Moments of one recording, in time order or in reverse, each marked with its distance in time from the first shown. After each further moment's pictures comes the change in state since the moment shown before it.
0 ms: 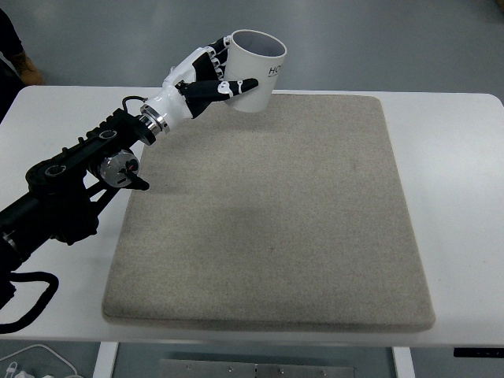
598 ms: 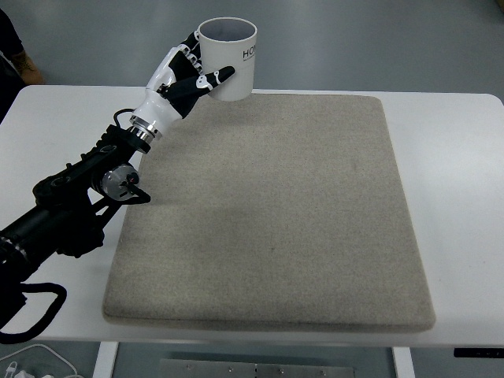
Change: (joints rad) left arm 0.029 -0.035 -0.004 0.073 -0.044 -0.019 -0.214; right arm 0.000 0.000 0.000 0.000 0.000 0.000 0.000
